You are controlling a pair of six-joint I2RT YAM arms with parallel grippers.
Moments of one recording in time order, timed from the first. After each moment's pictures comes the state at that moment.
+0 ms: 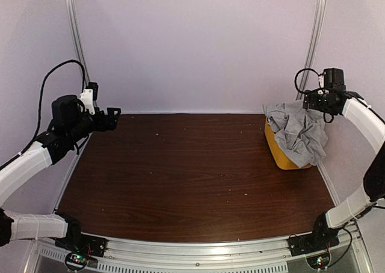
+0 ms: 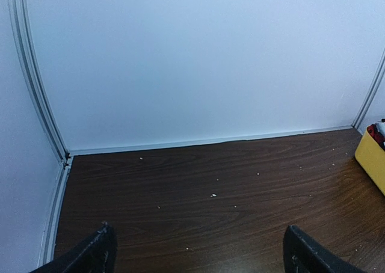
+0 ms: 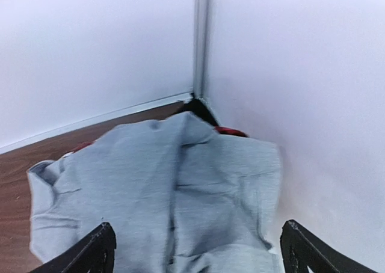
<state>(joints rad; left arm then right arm) -0.31 1.03 0.84 -0.02 -0.05 -0.10 -0.10 1.43 1.37 -0.50 0.24 0.13</state>
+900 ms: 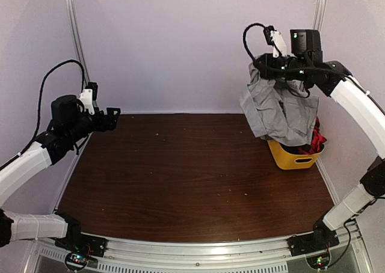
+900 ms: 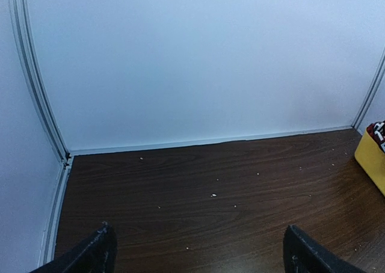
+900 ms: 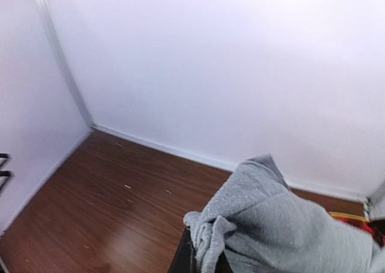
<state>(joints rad) -0.31 1.02 0.84 -0.03 -0.05 -0.10 0.45 1.50 1.75 -0.59 0.07 0.12</state>
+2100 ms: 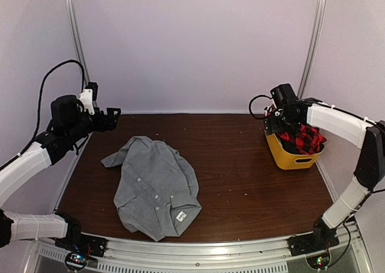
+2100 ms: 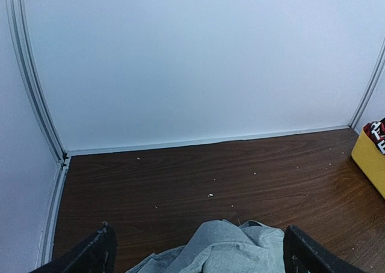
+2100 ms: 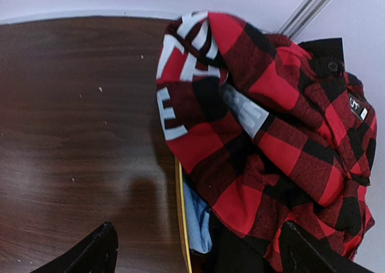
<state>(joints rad) -0.31 1.02 0.84 -0.03 -0.04 -0.10 0.36 1.57 1.32 -0.62 0.44 0.16</state>
